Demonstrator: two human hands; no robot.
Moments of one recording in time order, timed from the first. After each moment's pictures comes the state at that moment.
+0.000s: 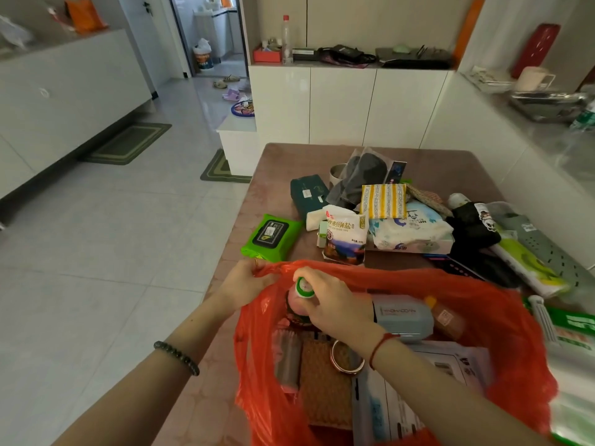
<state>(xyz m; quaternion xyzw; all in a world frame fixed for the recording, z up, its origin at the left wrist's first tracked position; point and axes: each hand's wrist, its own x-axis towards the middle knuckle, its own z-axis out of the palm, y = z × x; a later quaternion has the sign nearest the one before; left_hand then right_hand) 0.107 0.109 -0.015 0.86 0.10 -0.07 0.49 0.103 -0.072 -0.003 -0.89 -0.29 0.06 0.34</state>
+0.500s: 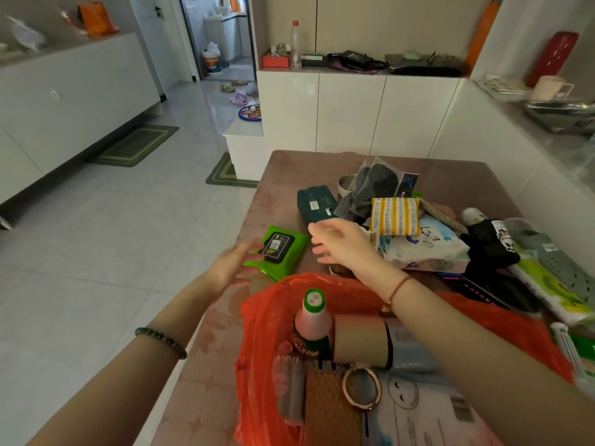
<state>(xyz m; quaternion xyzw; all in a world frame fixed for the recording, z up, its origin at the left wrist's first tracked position) 0.149 0.146 0.007 0.76 0.21 -0.11 0.61 0.198 -0.051 0.046 -0.79 -0.07 0.19 0.58</state>
